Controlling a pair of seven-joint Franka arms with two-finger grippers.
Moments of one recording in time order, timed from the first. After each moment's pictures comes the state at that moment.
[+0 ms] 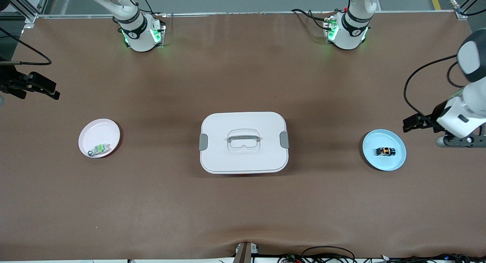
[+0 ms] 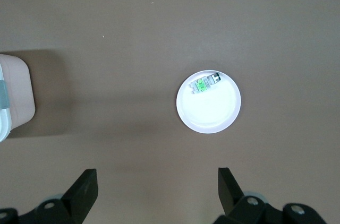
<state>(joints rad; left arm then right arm) 0.07 0.18 -0.06 -1.76 0.03 1.96 0.04 -0.02 0.03 -0.01 -1.52 0.01 1.53 0.01</state>
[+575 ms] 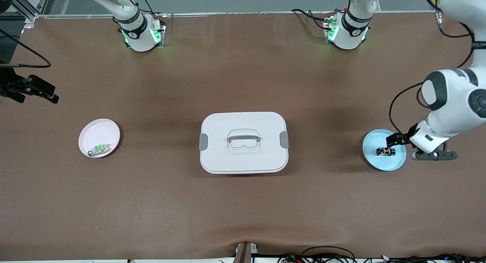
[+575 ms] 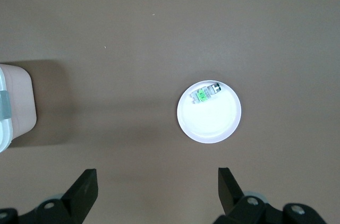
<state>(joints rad) 0.14 0.36 -0.06 -1.95 0.03 2.35 0.08 -0.02 0.04 -0.01 -1.52 0.01 1.58 0.01</state>
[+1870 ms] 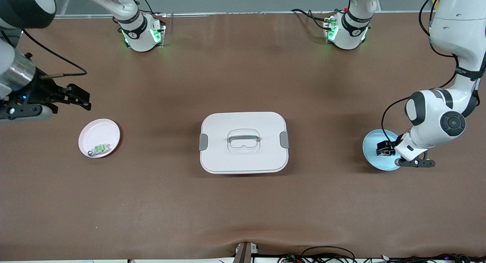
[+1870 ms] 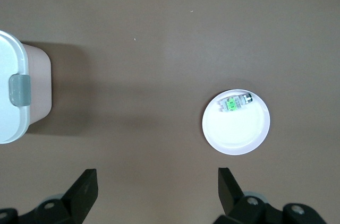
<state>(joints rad) 0.17 0.52 -0.06 -1.95 0.11 2.47 0.11 0.10 0.11 0.00 -1.52 0.01 1.62 0.01</state>
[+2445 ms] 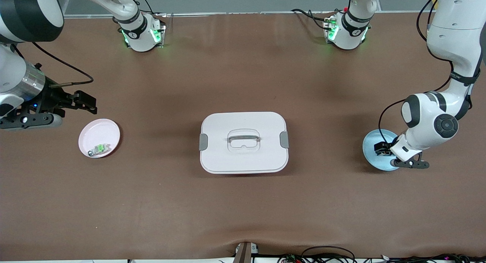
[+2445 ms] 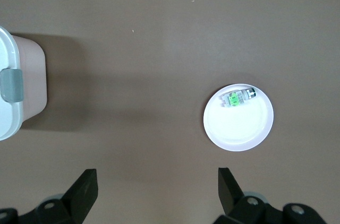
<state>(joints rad) 0.17 0.57 -0.06 -1.95 0.11 2.51 0.14 0.10 0.13 0.00 -1.53 0.01 1.61 0.01</state>
